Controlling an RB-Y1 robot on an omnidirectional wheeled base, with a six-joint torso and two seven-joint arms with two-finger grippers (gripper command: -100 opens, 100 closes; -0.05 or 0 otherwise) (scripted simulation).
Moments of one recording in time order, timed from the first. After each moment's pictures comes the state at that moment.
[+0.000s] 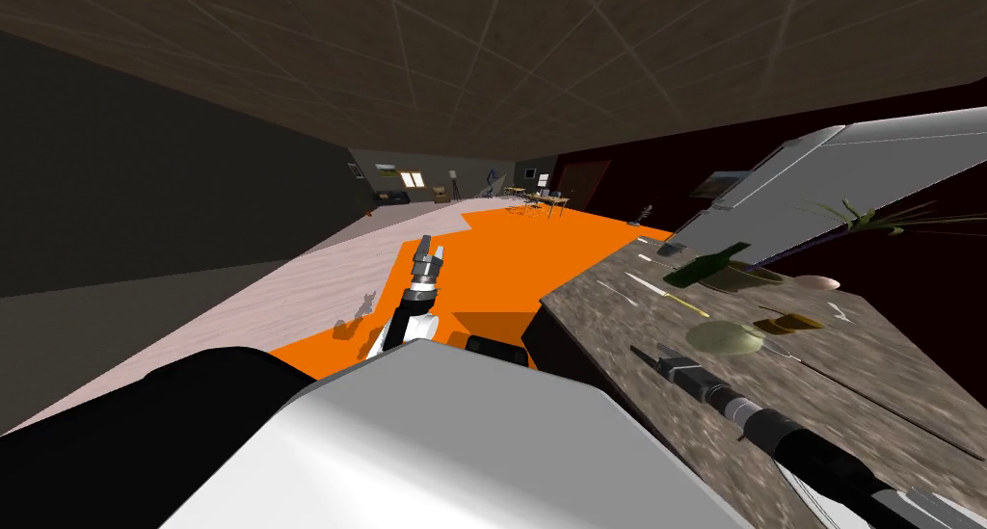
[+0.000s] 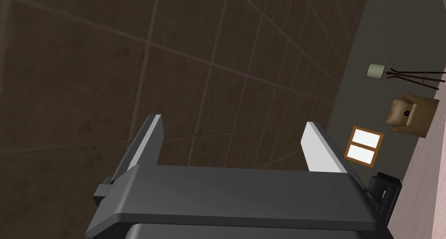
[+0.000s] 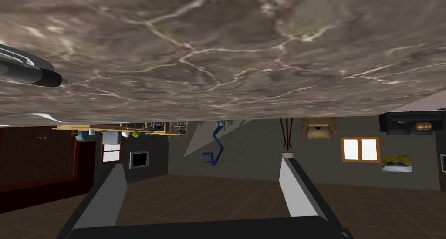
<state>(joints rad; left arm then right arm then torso) 0.53 0.04 -0.03 -2.33 0.00 -0.37 -0.07 0.61 -1.16 -0.03 -1.23 0.29 -0.71 0.36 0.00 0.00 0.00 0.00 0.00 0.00</state>
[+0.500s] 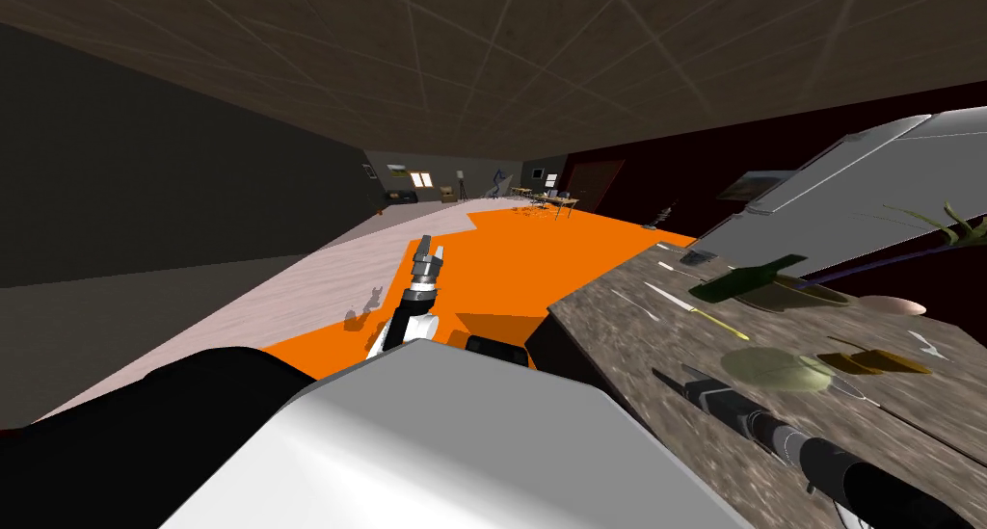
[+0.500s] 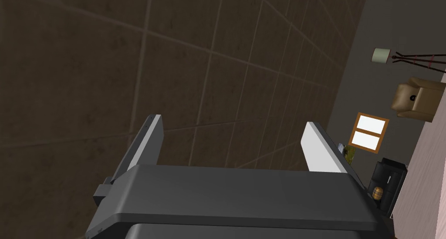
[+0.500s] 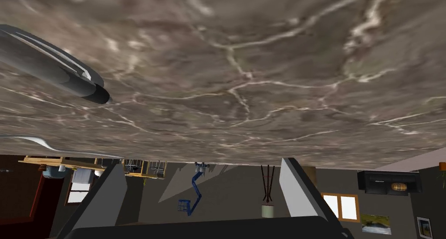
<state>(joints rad) 0.53 0.04 -0.03 -2.33 0.00 -0.37 -0.07 0.63 -1.27 0.05 -1.11 0.33 -0.74 0.38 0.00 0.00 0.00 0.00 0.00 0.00</state>
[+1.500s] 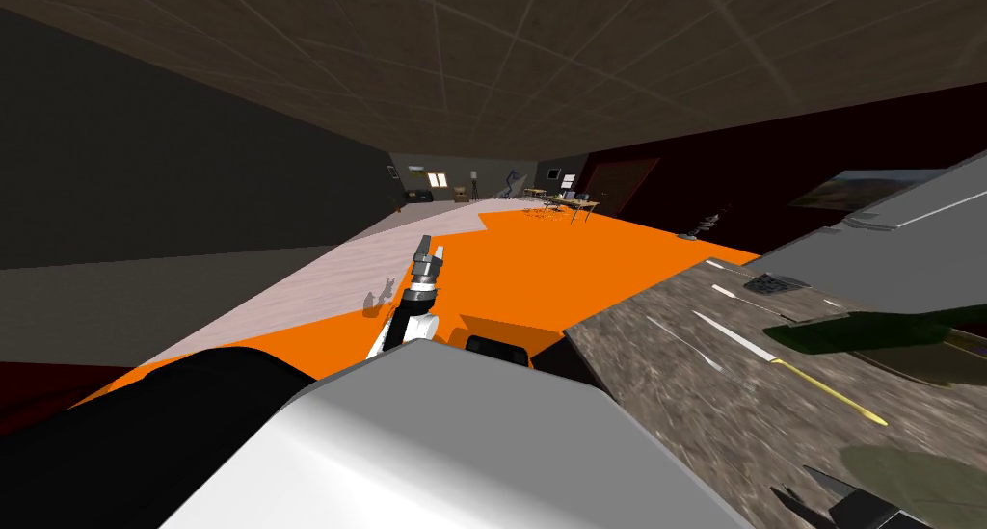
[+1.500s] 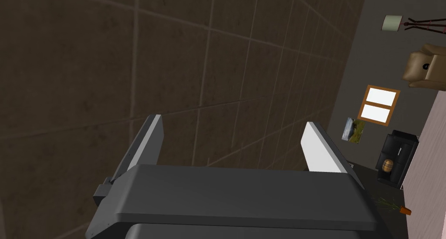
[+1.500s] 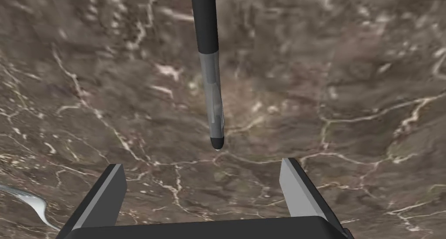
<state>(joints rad) 0.53 0.04 -0.03 -2.33 0.00 -0.37 -0.07 0.67 -1.48 0.32 -0.87 0.41 -0.80 0.41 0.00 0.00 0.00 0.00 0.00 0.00</state>
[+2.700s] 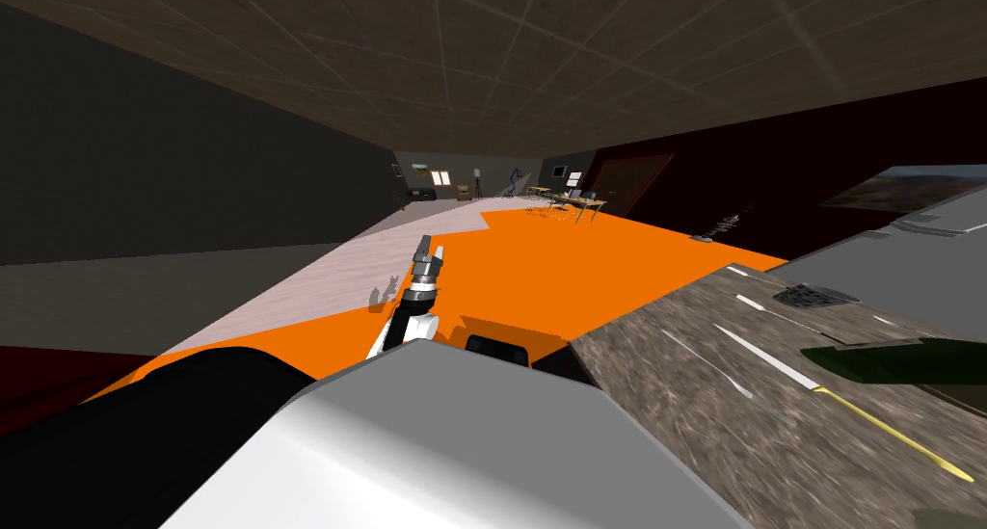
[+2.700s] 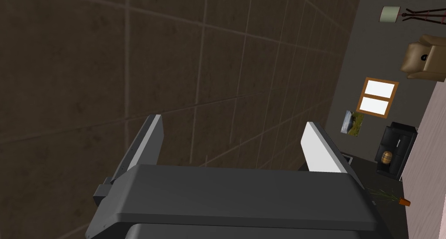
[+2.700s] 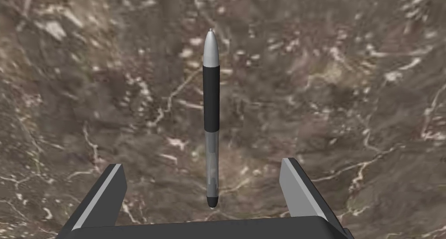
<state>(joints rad) 0.53 0.04 -0.03 -2.33 0.00 -0.37 -0.07 0.70 -1.53 0.48 -0.79 0.48 -0.83 0.40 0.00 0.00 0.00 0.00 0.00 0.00</state>
